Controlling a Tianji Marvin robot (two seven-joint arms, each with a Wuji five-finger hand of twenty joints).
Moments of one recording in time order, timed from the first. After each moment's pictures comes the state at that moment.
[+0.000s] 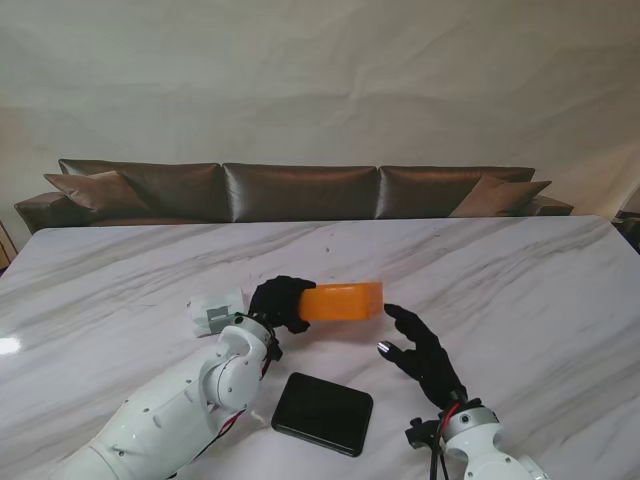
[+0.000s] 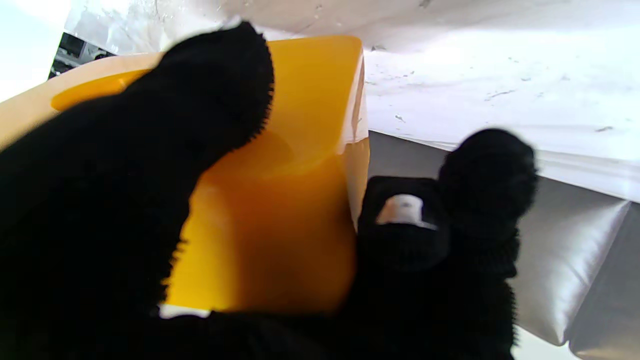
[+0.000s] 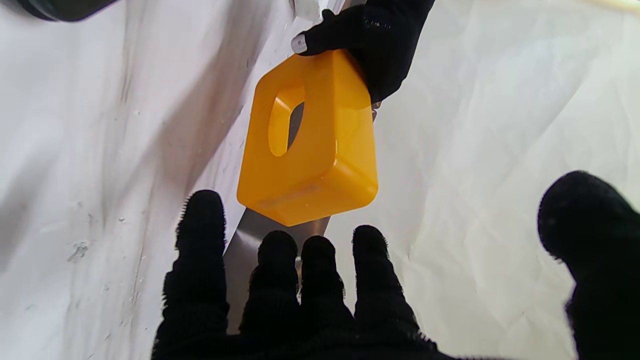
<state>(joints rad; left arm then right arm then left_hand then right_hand) 1.14 -1.24 -0.70 -1.14 0.63 0.02 0.41 -1.96 -1.18 1.31 -1.86 -0.14 -0.08 -0.20 0.63 -1.22 1.06 0.00 0.89 -0.22 1.34 1.20 1.13 -0.13 1.16 0.98 1.20 0.04 1.41 0.90 1.04 0.12 1.29 0.66 0.02 -0.50 0.88 0.11 0.18 0.06 0.52 0.07 0.22 0.05 0.32 0.18 0.29 -0.02 0.19 0.16 0.25 0.18 0.84 0.57</state>
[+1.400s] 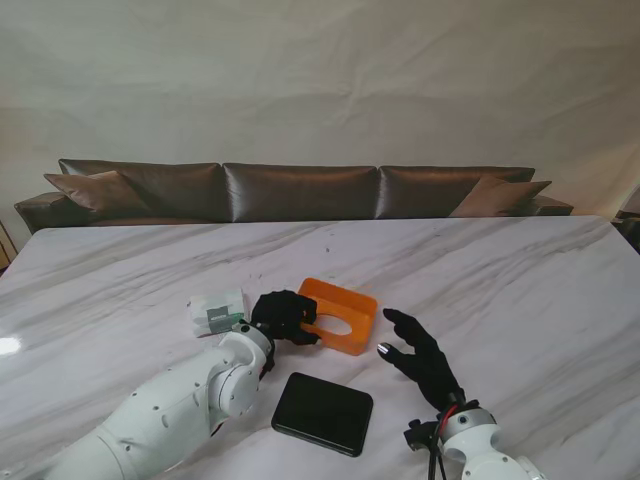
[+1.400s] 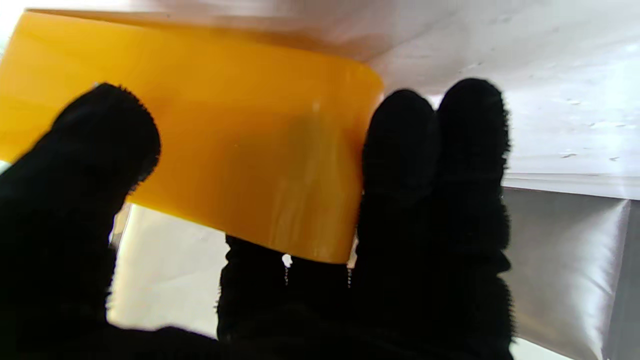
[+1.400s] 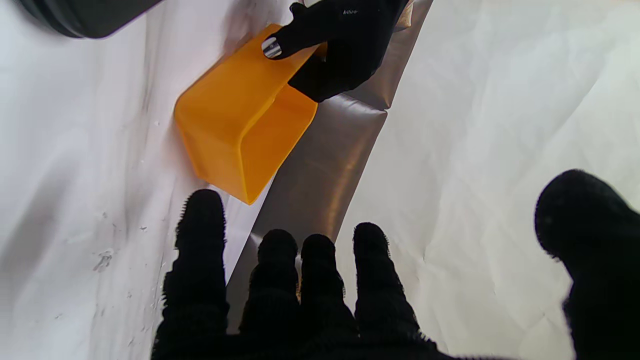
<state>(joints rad) 1.07 -1.23 -0.56 -1.02 0.71 0.04 0.40 -1.95 -1.18 1.30 -1.84 -0.12 -0.06 -0.20 0.36 -0.80 0.81 -0.08 0.86 -0.27 1.02 0.89 1.09 -0.15 0.84 0.68 1.21 0.03 0.90 0.67 1.05 0.08 0.85 0.49 0.03 -0.50 0.87 0.11 0.19 0.05 0.52 0.09 0.24 0.05 0.33 0.18 0.30 -0.02 0.19 0.17 0.26 0.18 0.86 0.55</state>
